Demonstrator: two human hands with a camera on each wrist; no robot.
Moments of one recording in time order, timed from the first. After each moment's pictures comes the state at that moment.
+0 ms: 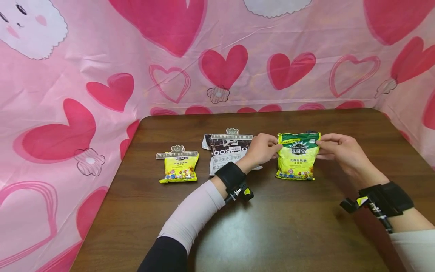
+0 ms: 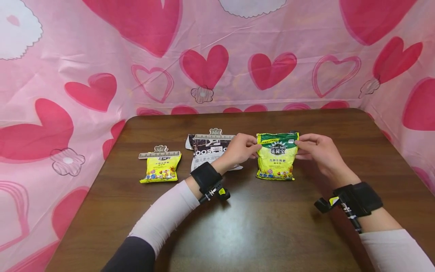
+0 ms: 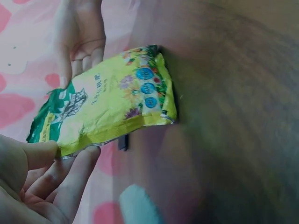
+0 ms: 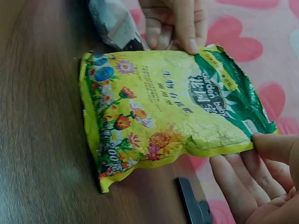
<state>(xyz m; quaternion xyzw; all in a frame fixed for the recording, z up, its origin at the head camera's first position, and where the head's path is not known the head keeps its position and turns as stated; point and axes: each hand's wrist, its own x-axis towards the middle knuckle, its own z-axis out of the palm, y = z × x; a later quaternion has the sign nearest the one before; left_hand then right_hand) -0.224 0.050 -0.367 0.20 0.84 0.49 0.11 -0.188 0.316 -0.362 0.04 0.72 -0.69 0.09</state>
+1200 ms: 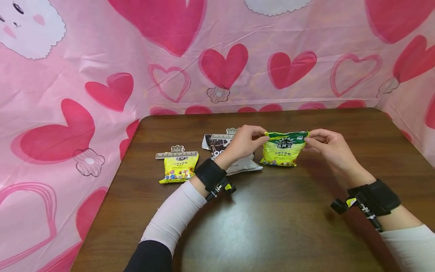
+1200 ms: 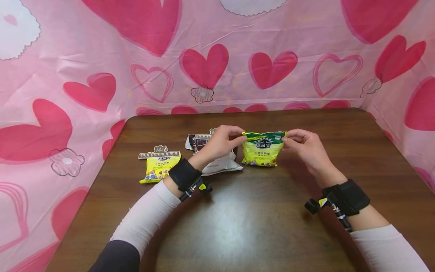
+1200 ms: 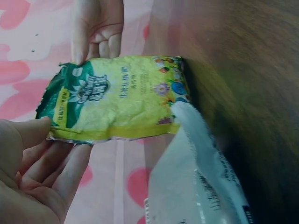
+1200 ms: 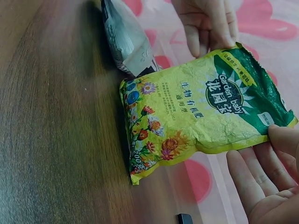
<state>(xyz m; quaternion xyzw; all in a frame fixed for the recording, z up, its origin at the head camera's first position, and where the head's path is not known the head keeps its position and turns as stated) -0.240 0.000 -0.345 0.29 0.85 0.44 0.06 -0.194 0.275 -0.362 -0.06 0.69 -0.72 0.01</state>
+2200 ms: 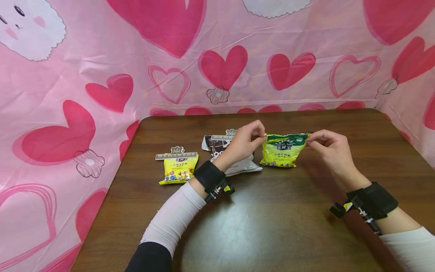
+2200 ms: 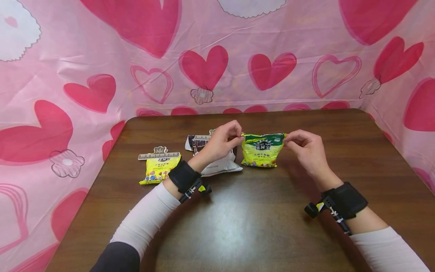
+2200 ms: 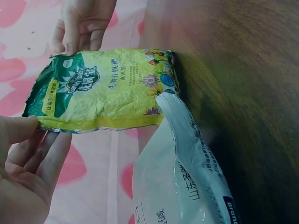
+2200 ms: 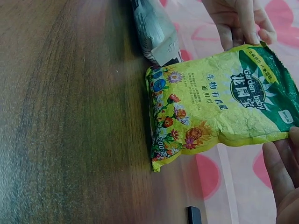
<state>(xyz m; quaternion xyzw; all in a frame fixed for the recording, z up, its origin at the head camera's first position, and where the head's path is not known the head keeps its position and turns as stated) -0.240 -0.002 -0.349 0.33 0.79 0.51 0.03 -0.190 0.271 -0.367 -0.10 0.77 -0.61 -0.15</state>
